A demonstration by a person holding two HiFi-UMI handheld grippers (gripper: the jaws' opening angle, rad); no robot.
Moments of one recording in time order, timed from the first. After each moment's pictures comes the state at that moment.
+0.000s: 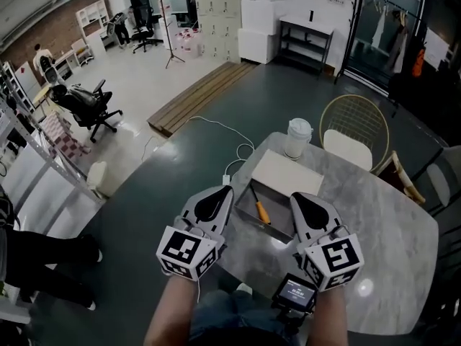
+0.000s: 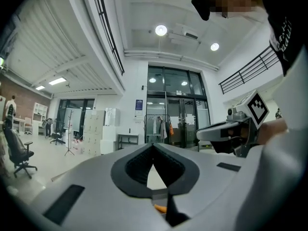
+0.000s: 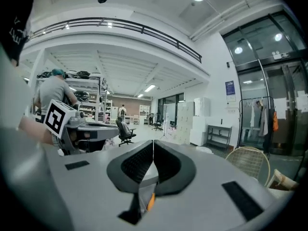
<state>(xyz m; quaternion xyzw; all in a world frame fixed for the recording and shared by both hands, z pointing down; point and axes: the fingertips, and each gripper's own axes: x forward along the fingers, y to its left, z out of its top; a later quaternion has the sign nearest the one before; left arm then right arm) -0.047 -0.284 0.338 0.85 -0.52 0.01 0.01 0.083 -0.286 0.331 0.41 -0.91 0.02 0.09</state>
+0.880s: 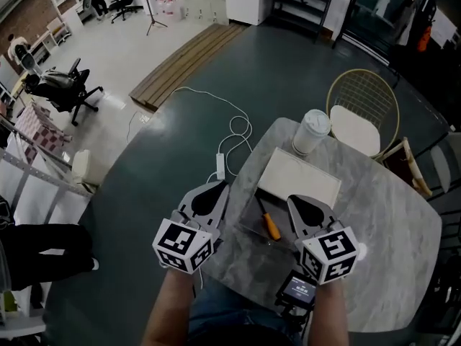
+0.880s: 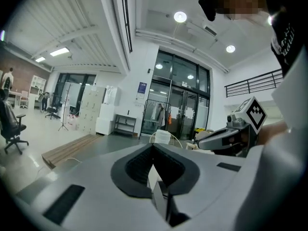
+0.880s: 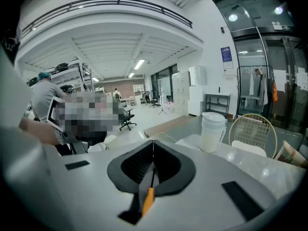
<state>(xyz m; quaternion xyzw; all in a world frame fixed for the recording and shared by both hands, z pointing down) -0.093 -0.395 0.427 0.86 -0.49 0.03 0.13 0.048 -0.384 0.437 0.42 -0.87 0.16 0.20</state>
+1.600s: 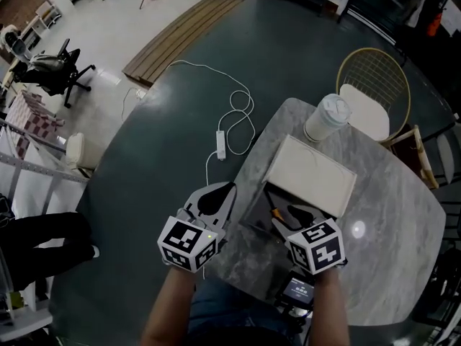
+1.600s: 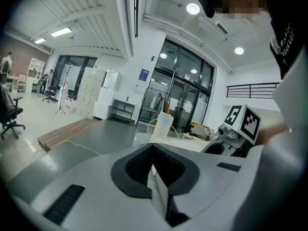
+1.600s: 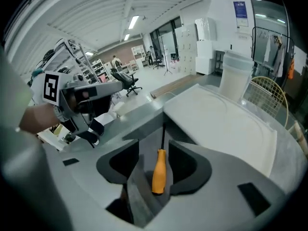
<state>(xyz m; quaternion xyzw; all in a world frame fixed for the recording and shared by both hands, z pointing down) -0.093 -0.398 0.494 0.86 -0.46 0.07 0.21 0.029 -0.349 0.560 0.33 -0.81 0.30 0.39</state>
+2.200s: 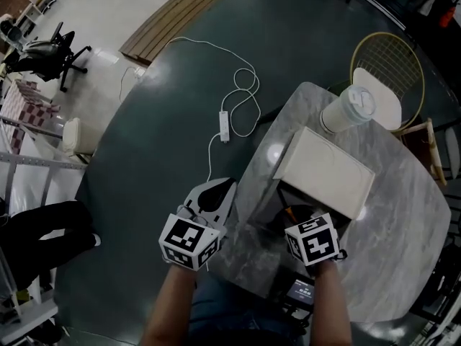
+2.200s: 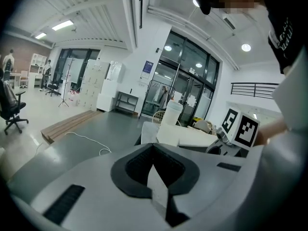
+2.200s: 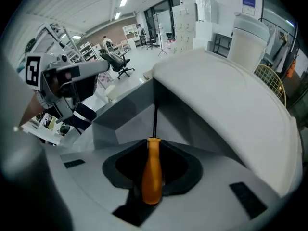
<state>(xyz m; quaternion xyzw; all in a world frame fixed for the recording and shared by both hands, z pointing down) -0.114 -0.409 0.543 0.85 -0.46 0.10 0.25 0.030 -0.348 0.629 0.33 -0.74 0.33 0.49</state>
